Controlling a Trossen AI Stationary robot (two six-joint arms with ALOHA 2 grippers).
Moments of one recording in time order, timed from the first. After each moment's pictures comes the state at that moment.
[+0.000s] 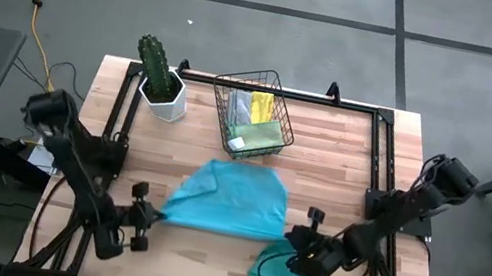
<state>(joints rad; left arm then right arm) -0.93 1.57 0.61 -0.36 -0.88 -1.12 0.73 1.53 0.85 -0.41 0.59 0.74</state>
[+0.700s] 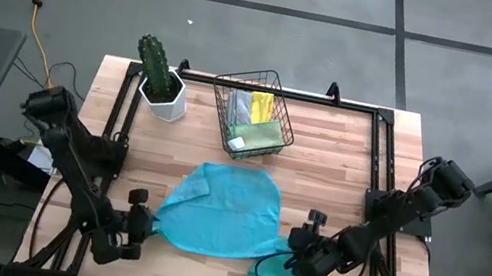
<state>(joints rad) -0.93 1.52 0.72 -0.51 -0.64 -1.07 0.72 1.57 0.95 -0.63 0.46 0.79</state>
